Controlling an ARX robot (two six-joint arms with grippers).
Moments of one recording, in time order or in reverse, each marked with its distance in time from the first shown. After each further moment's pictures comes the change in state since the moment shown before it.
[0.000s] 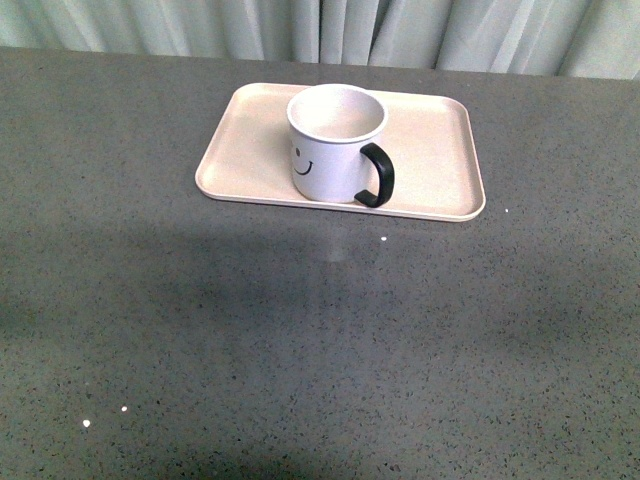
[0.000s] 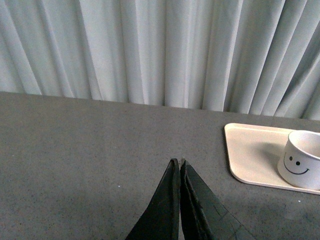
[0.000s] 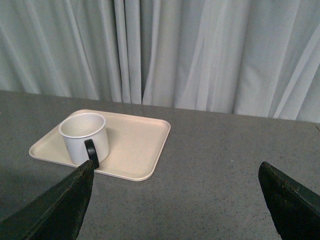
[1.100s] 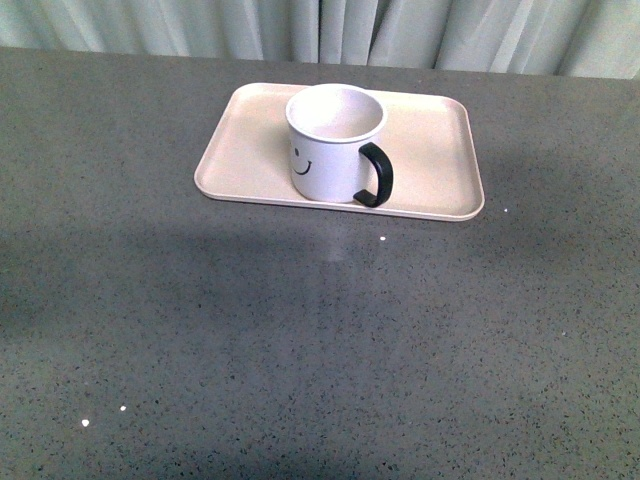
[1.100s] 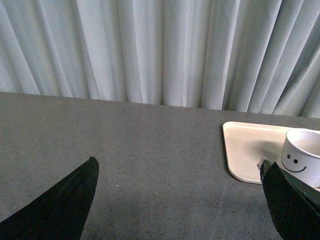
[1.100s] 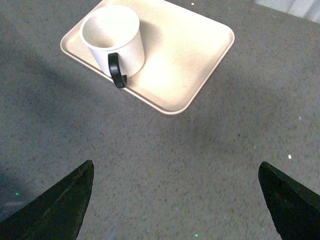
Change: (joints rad) left arm 0.000 -0.001 0.000 0.000 0.000 0.001; right arm -0.215 1.190 0.705 -0.240 -0.481 -0.367
